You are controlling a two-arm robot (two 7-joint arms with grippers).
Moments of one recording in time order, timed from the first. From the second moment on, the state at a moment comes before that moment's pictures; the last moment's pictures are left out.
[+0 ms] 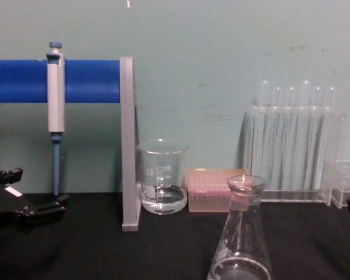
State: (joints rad) left arm -0.20 0.60 0.45 -1.41 -0.25 -0.12 0.03; right arm 0.20 0.60 -0.45 -1.41 0.25 -0.12 -0.03
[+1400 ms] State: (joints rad) left arm -0.20 0.60 0.45 -1.41 -0.25 -0.12 0.03; right arm 0.20 0.60 -0.45 -1.41 0.25 -0.12 -0.03
